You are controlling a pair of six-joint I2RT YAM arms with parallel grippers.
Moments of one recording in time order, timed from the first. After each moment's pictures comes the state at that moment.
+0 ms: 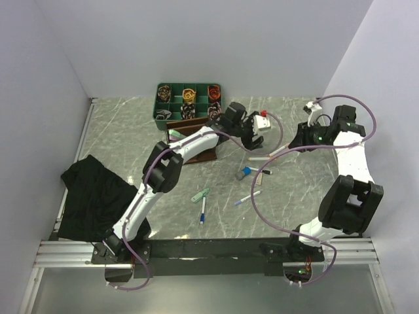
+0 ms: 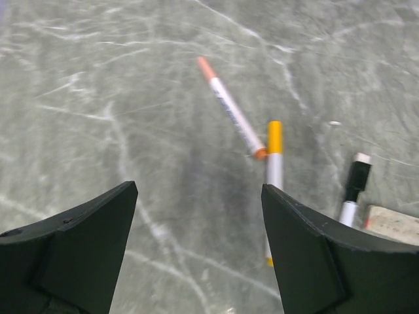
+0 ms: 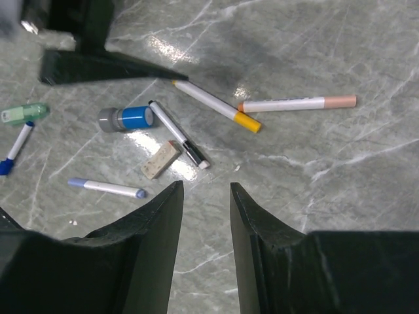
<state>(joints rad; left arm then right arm) -0.75 2.50 2.18 -0.14 0.58 0.48 -0.33 1.52 1.29 -0.85 -0.77 -0.57</state>
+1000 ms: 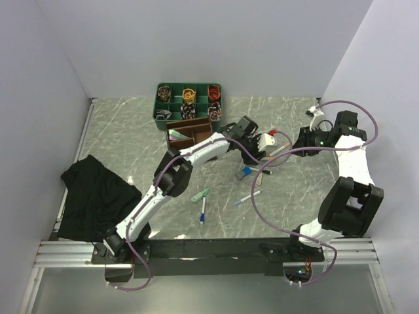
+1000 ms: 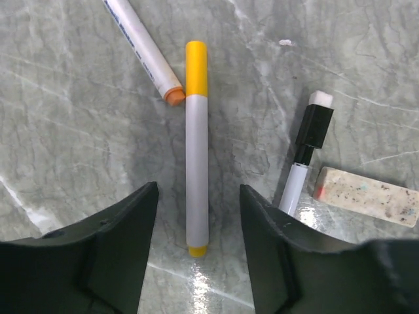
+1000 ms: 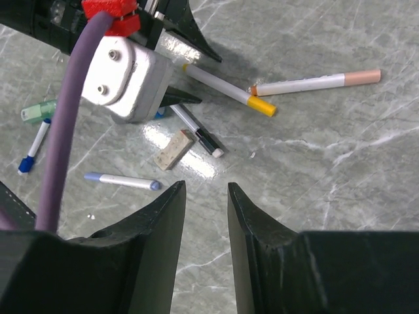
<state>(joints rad) -0.83 2.65 2.38 -0.55 0.49 0.55 -0.37 1.49 1.24 -0.88 -0.81 -0.54</state>
